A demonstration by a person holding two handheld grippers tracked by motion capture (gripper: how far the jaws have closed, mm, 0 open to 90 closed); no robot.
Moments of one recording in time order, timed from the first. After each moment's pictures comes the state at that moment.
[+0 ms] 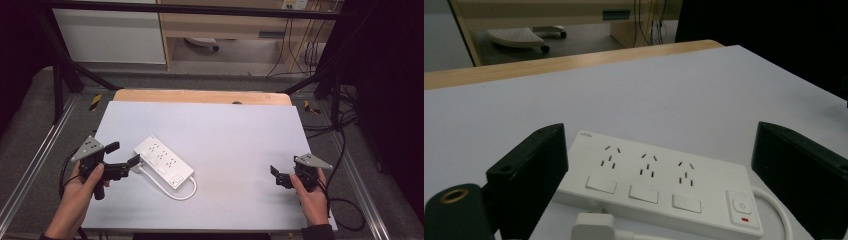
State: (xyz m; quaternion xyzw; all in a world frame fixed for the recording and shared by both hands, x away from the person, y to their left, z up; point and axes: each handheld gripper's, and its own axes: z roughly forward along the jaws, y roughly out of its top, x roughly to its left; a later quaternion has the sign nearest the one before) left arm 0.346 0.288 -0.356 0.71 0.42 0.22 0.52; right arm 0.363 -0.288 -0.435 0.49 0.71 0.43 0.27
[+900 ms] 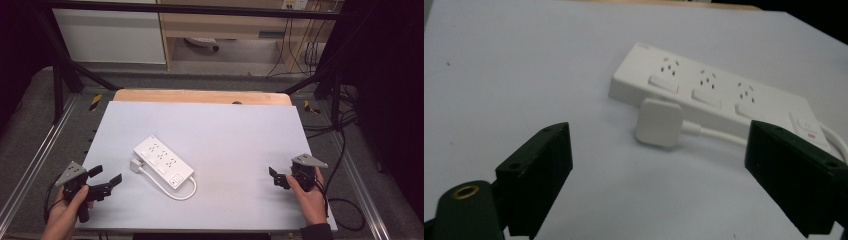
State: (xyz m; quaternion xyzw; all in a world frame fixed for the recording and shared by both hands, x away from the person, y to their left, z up) left arm 0.317 0.339 -0.432 0.71 0.48 0.20 0.48; right arm 0.369 -0.285 -0.444 0.50 0.73 0.40 0.26
